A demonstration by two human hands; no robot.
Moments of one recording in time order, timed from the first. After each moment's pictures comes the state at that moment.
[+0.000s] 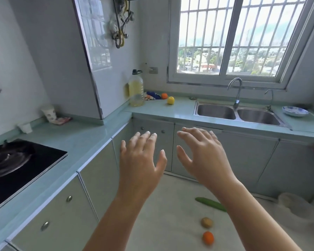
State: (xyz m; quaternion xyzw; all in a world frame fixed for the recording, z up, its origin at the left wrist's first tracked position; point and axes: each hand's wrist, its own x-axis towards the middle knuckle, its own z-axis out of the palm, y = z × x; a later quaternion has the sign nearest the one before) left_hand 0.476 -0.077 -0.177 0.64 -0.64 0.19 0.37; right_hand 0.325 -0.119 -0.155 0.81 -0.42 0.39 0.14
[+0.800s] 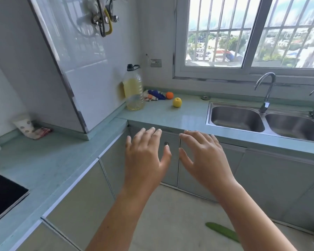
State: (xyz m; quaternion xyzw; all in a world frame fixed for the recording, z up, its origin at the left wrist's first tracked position) left_hand 0.498 -0.400 -0.189 0.65 -0.63 0.19 0.37; right_hand 0.355 -0.442 -0.186 0.82 -0.43 0.38 0.06
